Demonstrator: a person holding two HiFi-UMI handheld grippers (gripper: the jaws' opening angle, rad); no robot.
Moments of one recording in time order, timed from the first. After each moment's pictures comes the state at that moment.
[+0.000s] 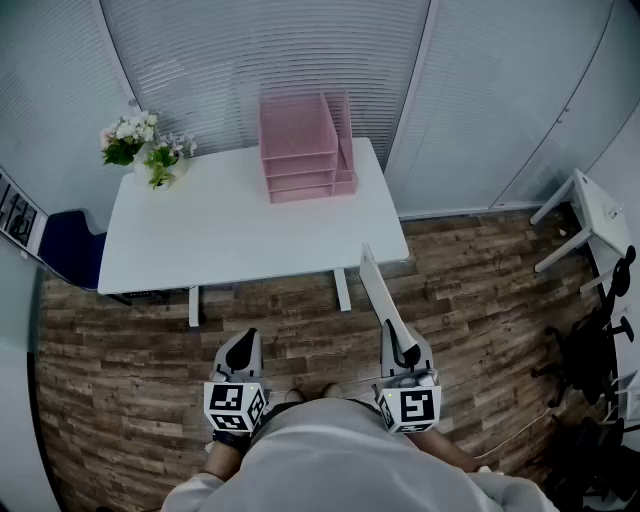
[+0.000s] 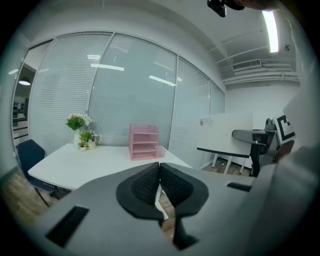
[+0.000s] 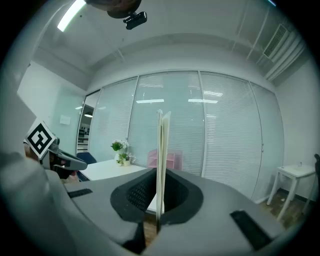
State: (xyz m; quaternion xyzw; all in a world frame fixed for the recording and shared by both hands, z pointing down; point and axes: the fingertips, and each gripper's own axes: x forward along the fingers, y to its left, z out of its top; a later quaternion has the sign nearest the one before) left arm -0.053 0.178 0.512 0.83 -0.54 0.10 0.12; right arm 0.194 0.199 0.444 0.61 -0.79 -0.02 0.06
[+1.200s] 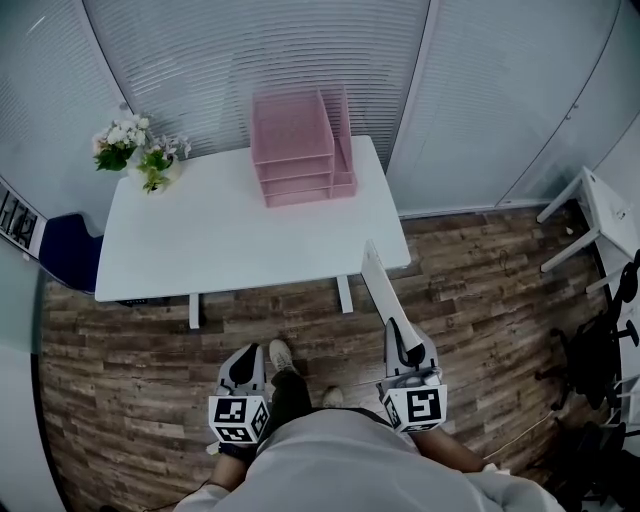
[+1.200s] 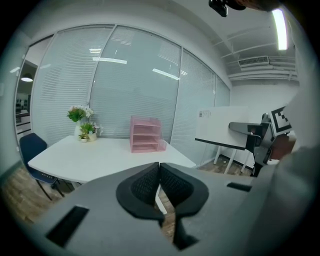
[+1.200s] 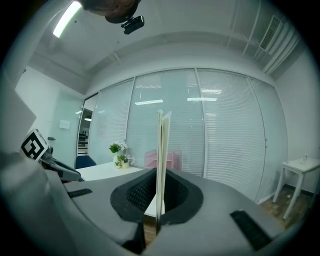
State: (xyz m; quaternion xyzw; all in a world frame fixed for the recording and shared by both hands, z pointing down) left arm -0.032 0.161 0.546 0.81 -0.55 0.12 0.16; right arm 0.223 0.150 0.453 0.60 -0.80 0.00 0.04
